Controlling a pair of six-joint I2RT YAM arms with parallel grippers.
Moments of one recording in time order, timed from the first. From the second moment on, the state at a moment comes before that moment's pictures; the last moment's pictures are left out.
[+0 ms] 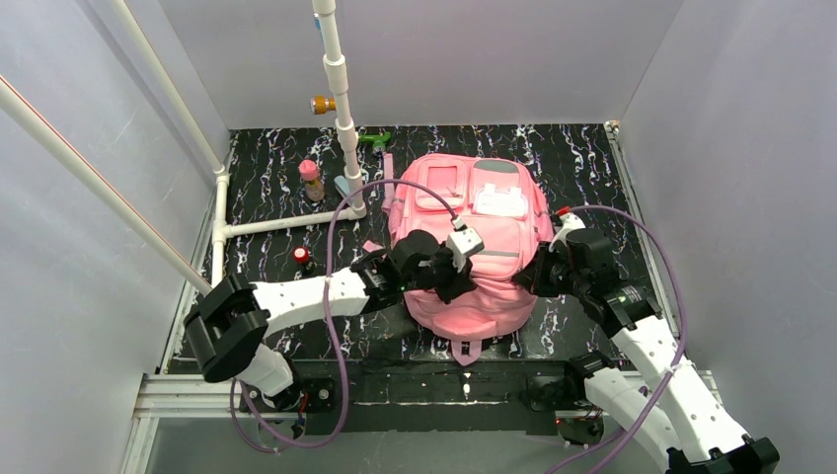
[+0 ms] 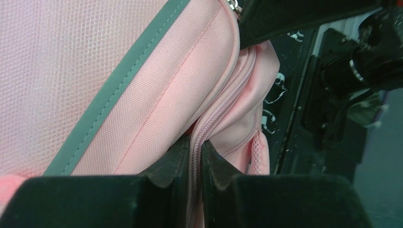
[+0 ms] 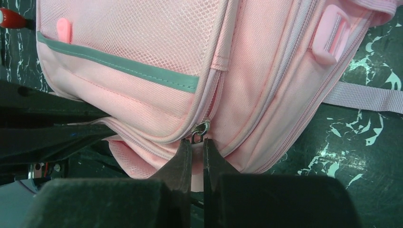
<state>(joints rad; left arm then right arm) -1.02 1.46 0.86 0.17 0.19 -0.05 0.41 0.72 0.70 -0.69 -0.19 0.46</state>
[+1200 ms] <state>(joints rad) -0.72 0.99 0.84 -0.28 0.02 -0.39 0.42 0.77 0.70 -0.69 -0.12 0.49</state>
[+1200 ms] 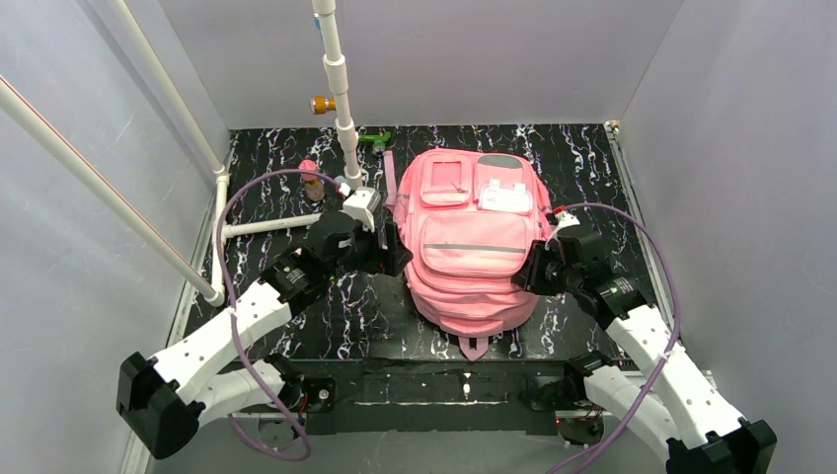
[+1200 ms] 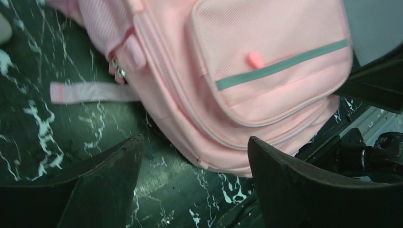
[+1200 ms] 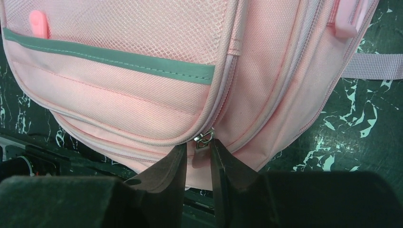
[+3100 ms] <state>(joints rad) -0.79 1.17 0.49 0.37 0.10 -0.81 1.15 0.90 0.81 -0.54 0.23 0.74</state>
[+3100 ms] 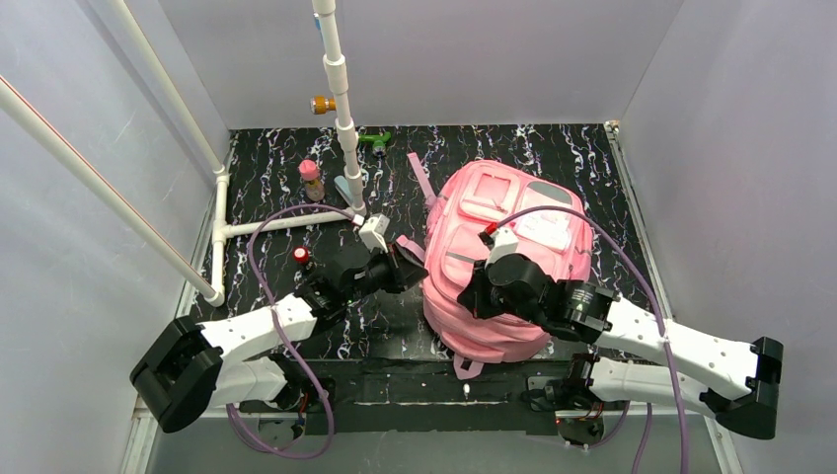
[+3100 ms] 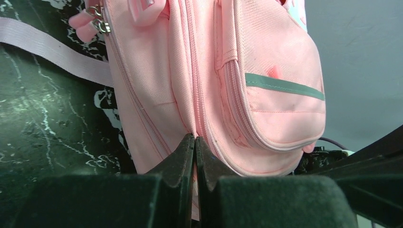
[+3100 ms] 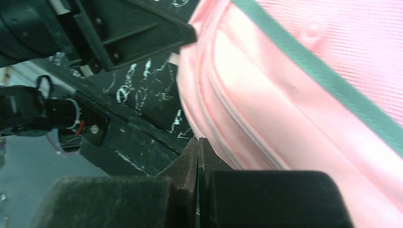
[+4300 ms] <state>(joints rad) -0.67 1.24 0.51 0.36 0.14 -0.83 1.09 0.88 0.87 -0.97 0.40 0.96</state>
